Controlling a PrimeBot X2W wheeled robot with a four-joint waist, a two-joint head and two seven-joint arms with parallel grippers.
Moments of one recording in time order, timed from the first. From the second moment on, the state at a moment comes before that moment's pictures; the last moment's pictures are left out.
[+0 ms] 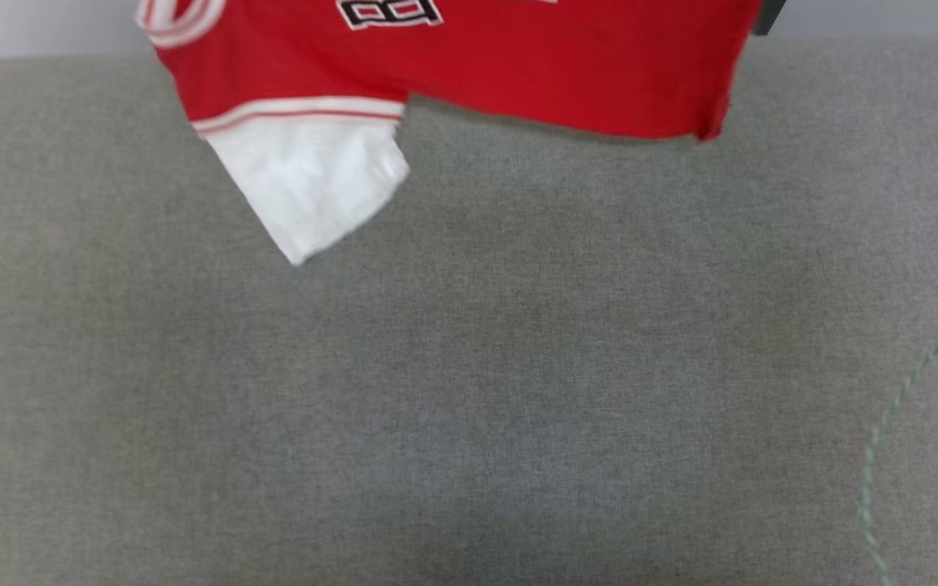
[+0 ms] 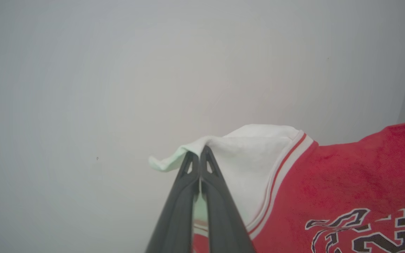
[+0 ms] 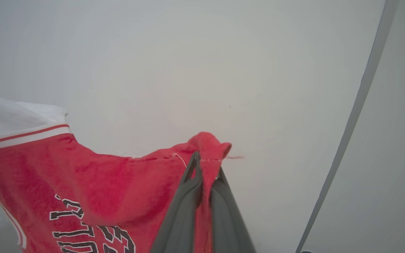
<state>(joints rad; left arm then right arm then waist) -1.82 0.40 -0.83 1.03 -0.63 -0.03 0.24 -1.61 -0.23 0.50 0.98 0.70 0.13 0.08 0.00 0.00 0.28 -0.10</state>
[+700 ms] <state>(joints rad) -2.22 0.31 -0.88 1.14 -0.51 0.04 0.01 -1.84 -0.23 0.40 1.15 0.57 0.13 -0.26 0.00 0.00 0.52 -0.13</state>
